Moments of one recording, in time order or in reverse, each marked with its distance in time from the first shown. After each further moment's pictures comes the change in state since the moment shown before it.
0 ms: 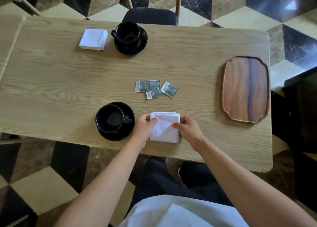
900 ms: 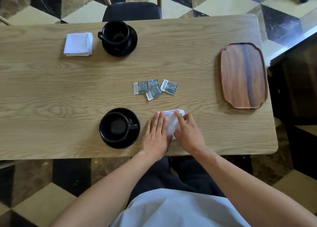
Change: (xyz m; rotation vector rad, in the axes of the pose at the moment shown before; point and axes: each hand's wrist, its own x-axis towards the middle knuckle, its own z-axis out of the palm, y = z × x) left_hand -0.001 -0.047 -0.012 1.374 -0.164 0.857; right_hand -0.021 0.018 0.043 -0.799 0.228 -0.331
